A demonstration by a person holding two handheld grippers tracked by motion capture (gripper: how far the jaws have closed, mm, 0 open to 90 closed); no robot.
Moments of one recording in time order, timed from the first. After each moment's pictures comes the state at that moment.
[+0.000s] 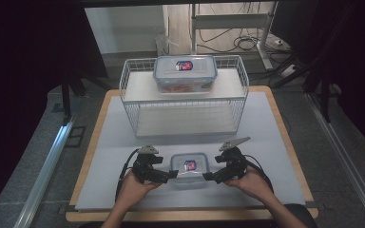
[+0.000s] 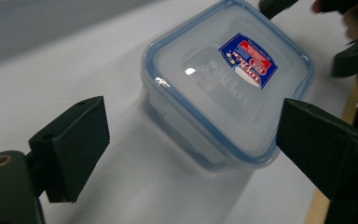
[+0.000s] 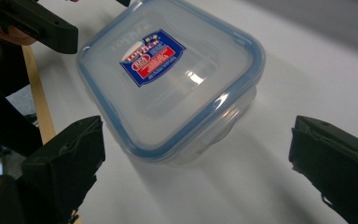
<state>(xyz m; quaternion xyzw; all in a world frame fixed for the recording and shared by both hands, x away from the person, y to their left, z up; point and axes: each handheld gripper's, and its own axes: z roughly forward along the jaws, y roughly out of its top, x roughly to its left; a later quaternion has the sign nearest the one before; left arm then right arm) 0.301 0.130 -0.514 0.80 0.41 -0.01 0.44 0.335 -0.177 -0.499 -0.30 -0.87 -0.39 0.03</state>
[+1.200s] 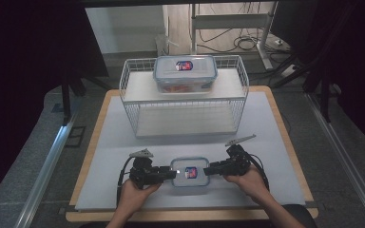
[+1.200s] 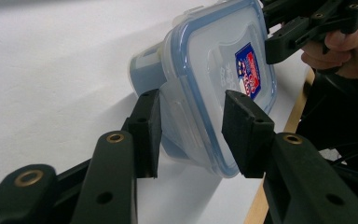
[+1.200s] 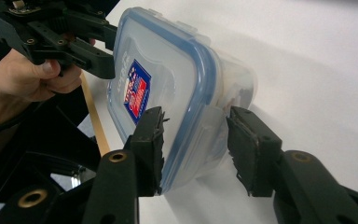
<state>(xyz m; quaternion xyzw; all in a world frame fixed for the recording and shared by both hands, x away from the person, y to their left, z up) 0.283 0.140 -0.518 0.76 0.43 -0.07 0.48 0.342 -0.190 -0.503 -0.35 -0.82 -0.43 0.15</state>
